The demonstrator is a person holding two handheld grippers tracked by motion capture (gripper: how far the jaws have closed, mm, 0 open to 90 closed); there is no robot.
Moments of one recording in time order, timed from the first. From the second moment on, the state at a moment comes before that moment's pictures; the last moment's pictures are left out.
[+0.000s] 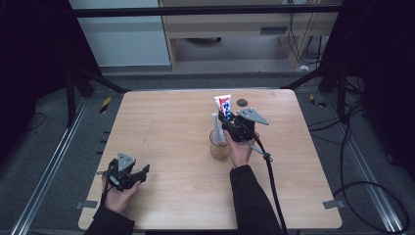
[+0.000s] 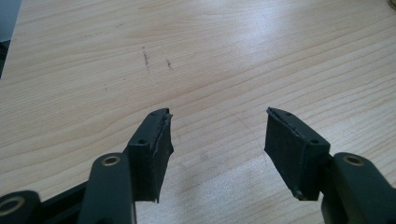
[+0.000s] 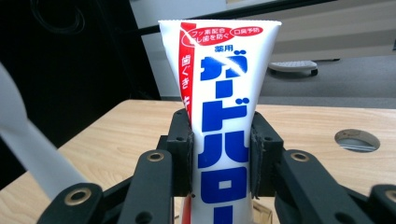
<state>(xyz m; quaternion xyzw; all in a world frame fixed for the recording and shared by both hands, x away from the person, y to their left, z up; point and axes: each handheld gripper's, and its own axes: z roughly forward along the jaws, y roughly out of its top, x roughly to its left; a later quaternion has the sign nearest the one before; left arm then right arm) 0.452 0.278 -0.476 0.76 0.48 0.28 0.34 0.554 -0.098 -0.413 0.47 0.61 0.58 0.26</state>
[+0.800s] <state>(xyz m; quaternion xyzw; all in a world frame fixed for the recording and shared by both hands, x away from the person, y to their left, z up) 0.452 0.278 -0.477 0.76 0.48 0.28 0.34 0.542 -0.102 -0.426 0.47 0.67 0.53 0.23</state>
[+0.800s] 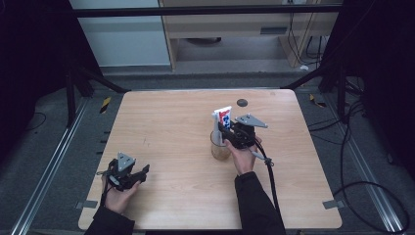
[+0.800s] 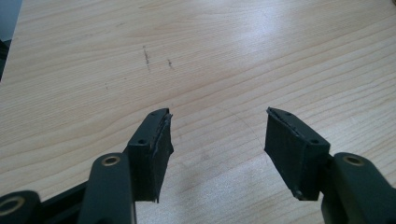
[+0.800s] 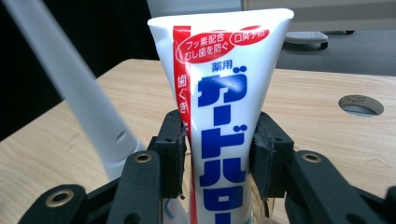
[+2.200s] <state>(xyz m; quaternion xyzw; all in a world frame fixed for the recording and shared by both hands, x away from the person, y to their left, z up) 0.453 0.281 -0.477 0.76 0.49 0.27 0.34 0.483 -0.199 -0.429 0.49 0.72 0.42 0.24</state>
